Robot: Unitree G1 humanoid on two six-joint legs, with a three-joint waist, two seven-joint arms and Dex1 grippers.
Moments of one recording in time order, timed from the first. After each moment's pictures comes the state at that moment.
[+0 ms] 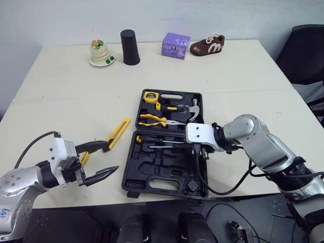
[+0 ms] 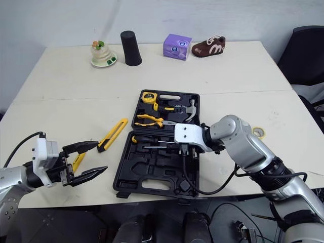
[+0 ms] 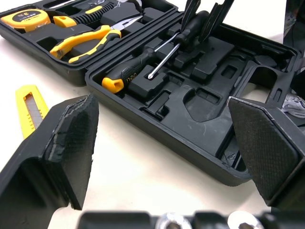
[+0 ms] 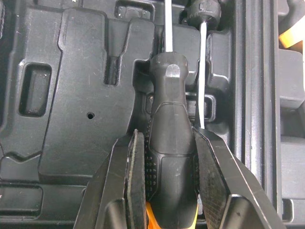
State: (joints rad) left arm 0.16 0.76 0.39 -0.37 -0.62 0.29 -1.00; right arm -0.74 -0.76 0.49 -0.26 -0.01 0.68 1.18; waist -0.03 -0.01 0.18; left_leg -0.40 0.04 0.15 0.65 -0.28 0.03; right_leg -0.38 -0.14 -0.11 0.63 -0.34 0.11
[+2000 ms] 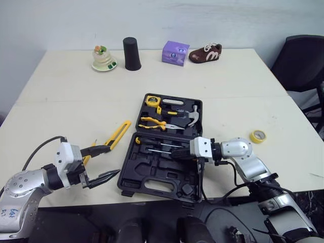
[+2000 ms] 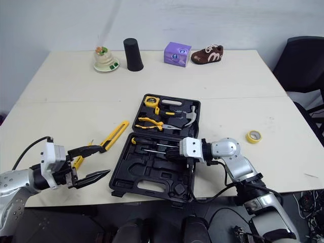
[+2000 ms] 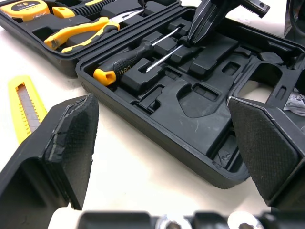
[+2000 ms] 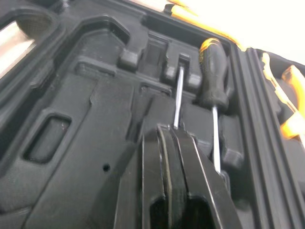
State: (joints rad) left arm 0.15 0.74 0.33 -0.30 -0.55 0.24 -1.02; right arm -0.51 -0.50 0.32 0.26 0.10 -0.19 1.17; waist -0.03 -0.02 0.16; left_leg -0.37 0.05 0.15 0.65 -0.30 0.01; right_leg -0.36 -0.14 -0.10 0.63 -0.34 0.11
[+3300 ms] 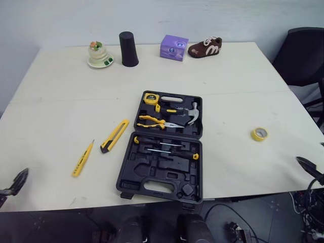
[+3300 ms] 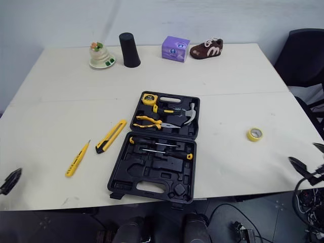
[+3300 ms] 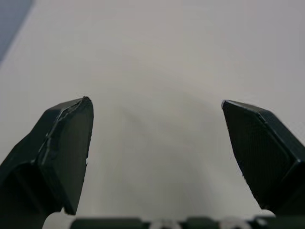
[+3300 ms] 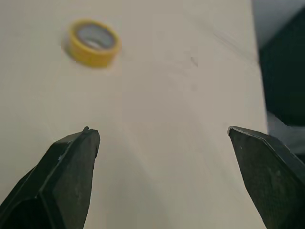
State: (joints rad) left arm 0.36 0.64 0.91 0.13 -0.47 0.14 -0.60; right arm 0.04 -0.92 -0.63 0.68 0.29 -0.39 0.97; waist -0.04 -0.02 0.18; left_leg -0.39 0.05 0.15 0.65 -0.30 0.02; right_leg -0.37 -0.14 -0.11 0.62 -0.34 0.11
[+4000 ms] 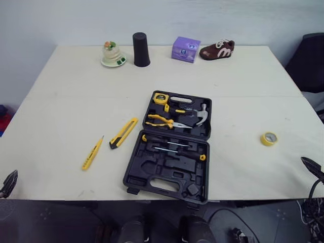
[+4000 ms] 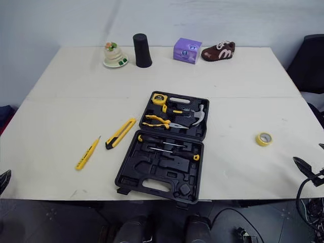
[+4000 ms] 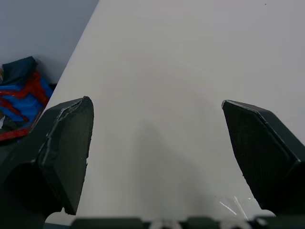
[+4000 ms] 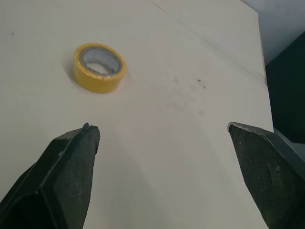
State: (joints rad) left arm 0.33 0.66 0.88 0.21 -0.45 0.07 -0.59; right arm 0.03 -0.94 -0.60 0.66 0.33 -0.40 0.99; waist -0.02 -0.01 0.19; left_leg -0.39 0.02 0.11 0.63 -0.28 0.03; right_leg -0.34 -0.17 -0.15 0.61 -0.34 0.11
